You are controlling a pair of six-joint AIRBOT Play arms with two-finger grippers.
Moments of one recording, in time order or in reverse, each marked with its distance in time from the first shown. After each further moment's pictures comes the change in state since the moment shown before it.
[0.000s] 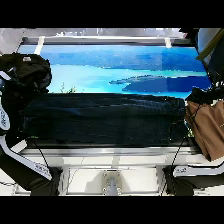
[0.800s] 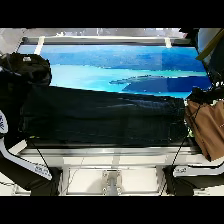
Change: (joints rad) left arm -0.010 0.108 0.089 -0.067 -0.010 0.093; right arm 0.000 0.001 0.000 -0.004 -0.020 0.013
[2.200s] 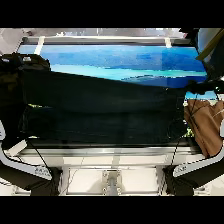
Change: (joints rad) left arm -0.018 0.099 0.061 0.001 0.074 -0.060; right arm 0.046 -0.215 0.234 0.121 -0.098 -0.032
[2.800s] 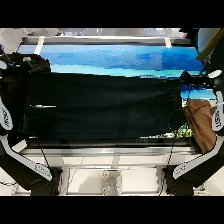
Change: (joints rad) left arm -0.036 -0.189 0.003 0.028 0.251 -0.109; right arm 0.115 -0.129 0.042 -0.018 -0.342 0.220
